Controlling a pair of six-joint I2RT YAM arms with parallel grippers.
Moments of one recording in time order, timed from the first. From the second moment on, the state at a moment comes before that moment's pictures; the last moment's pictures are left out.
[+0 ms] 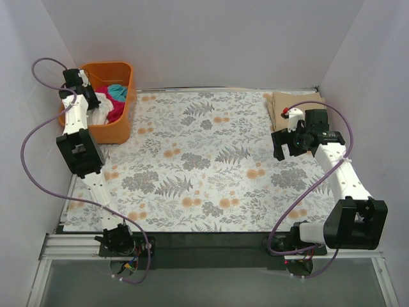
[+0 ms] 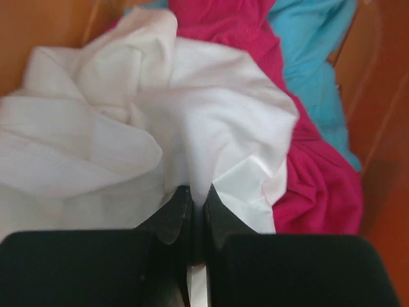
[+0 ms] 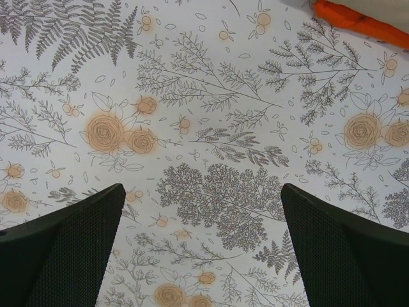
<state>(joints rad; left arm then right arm) 0.33 2.35 2.22 -0.67 0.05 -0.11 0.01 1.30 1.07 -0.72 -0.27 -0.32</state>
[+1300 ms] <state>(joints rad) -0.14 1.45 1.57 -0.27 1.09 -0.33 0.01 1.23 1.12 -0.72 -0.26 -0.33</state>
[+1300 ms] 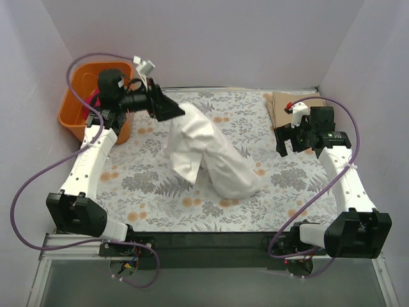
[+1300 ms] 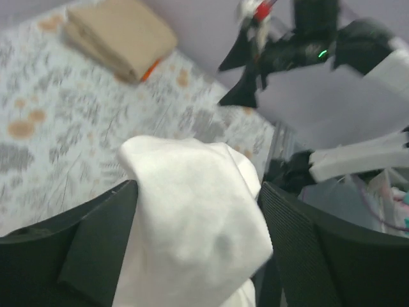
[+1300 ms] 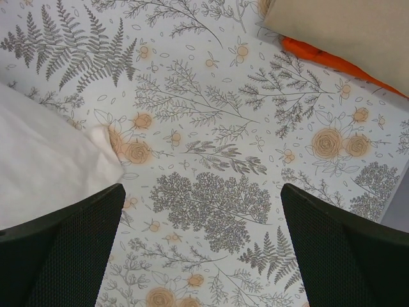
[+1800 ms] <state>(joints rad) -0.14 1.28 1.09 -0.77 0.89 0.31 0.05 1.20 1.04 -0.82 -0.34 -0.42</state>
